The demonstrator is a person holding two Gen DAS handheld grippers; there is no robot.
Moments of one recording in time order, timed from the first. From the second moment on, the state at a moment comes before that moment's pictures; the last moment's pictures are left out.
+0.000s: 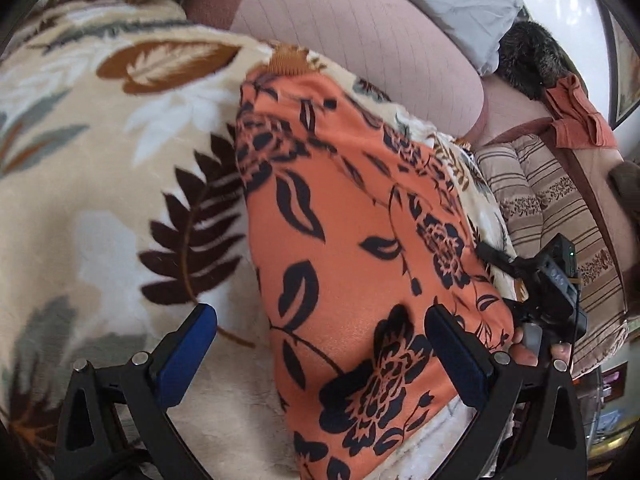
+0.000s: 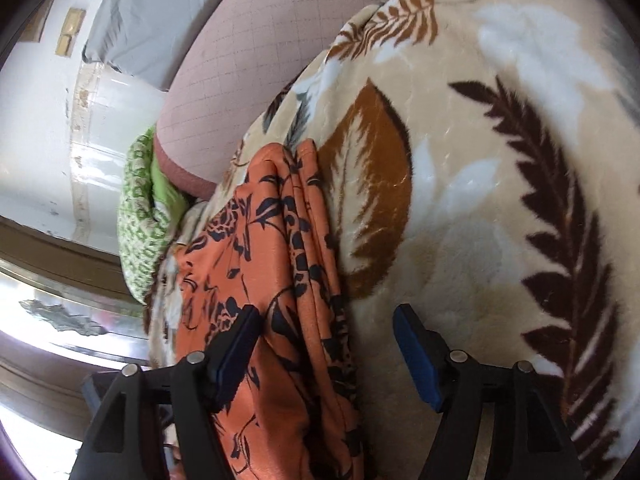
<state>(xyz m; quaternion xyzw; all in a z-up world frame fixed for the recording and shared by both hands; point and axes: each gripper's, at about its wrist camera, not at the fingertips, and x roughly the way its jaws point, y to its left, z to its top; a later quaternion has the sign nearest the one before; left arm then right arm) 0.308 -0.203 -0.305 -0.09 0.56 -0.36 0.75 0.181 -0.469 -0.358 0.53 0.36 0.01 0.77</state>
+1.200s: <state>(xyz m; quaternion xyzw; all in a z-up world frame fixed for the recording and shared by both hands) 0.281 -0.213 -0.280 -0.01 0.49 -0.35 0.80 0.219 -0.404 -0.339 0.47 0.35 0.09 0.80</state>
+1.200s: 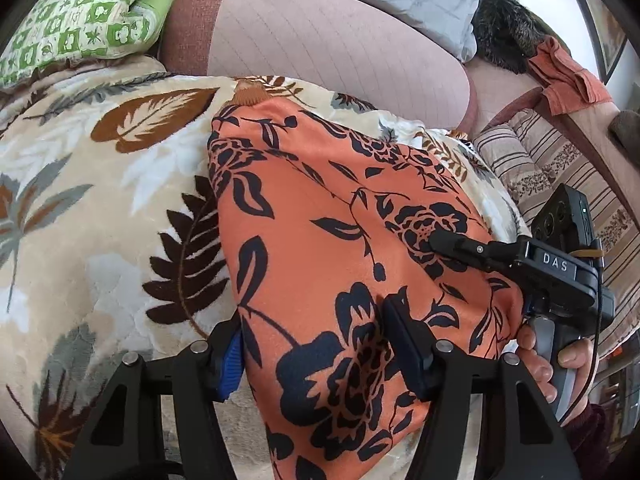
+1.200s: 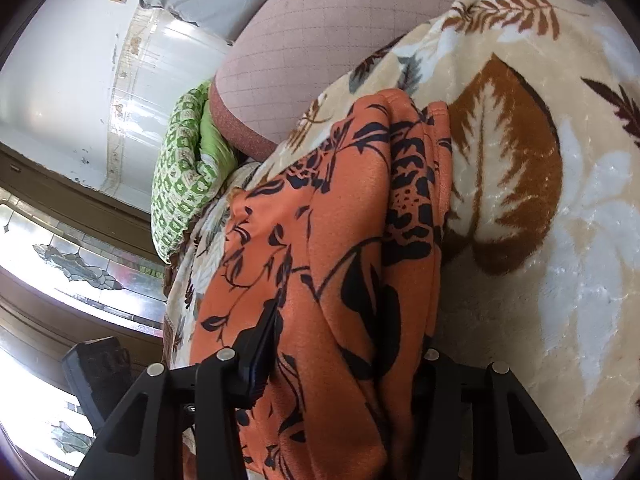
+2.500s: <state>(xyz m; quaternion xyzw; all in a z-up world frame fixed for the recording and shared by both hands) 0.270 -0.200 -0.281 -0.03 0.48 -0.37 0.80 0.221 -0.382 -0.309 0.44 0.33 0.06 0.83</state>
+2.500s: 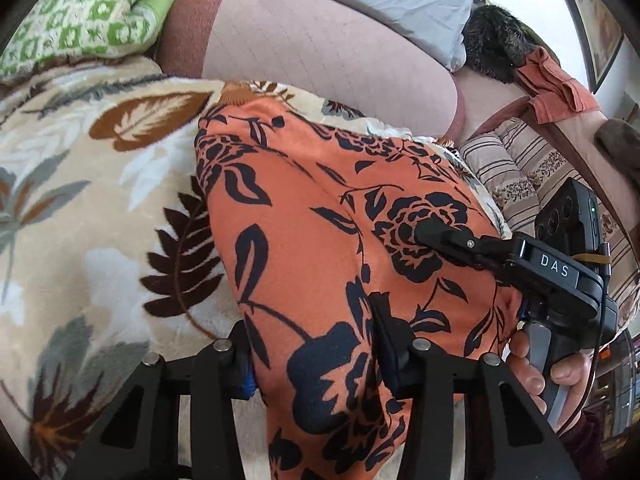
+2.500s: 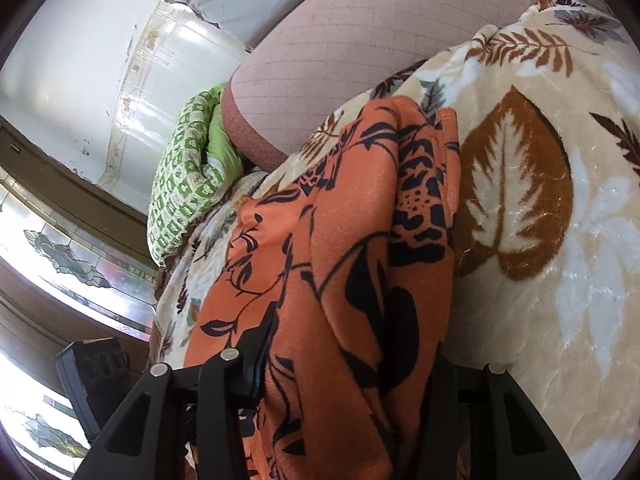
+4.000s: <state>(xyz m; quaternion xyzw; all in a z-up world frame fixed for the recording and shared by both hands) 0.114 -0.094 -0.255 0.06 0.47 -0.26 0.84 0.093 -0.269 -0.278 0.44 0.36 0.10 0.82</state>
